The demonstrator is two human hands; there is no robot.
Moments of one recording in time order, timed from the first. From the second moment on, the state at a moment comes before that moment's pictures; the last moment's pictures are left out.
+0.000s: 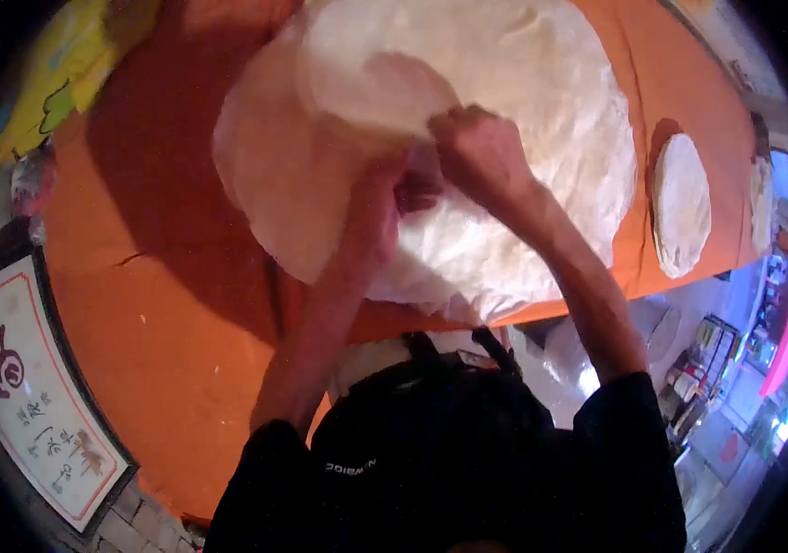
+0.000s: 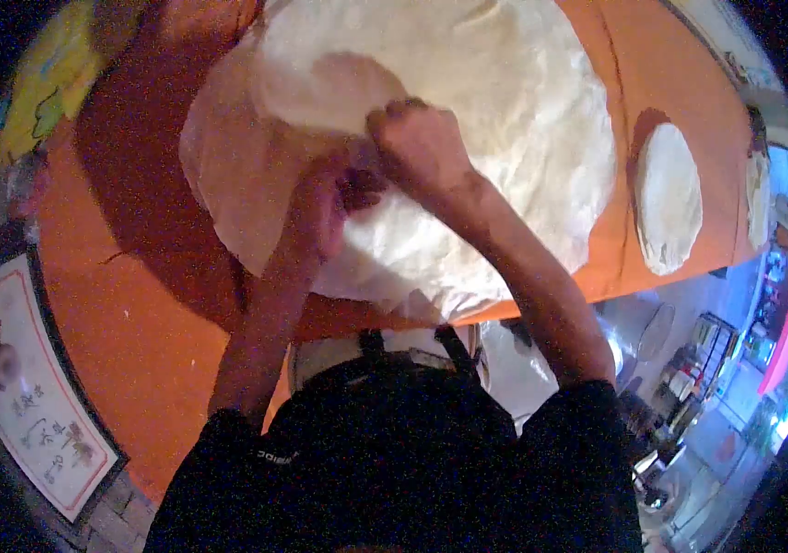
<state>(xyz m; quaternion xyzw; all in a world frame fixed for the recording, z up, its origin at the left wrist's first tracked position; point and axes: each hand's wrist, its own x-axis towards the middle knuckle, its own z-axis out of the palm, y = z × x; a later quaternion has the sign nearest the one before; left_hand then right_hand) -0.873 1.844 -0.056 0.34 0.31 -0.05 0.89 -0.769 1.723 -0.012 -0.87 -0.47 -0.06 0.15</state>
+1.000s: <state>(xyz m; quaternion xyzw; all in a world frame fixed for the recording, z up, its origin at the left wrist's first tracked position) -0.854 1.878 -0.069 0.39 0.27 -0.02 0.88 -0.693 1.698 0.008 -0.91 -0.41 0.01 0.07</state>
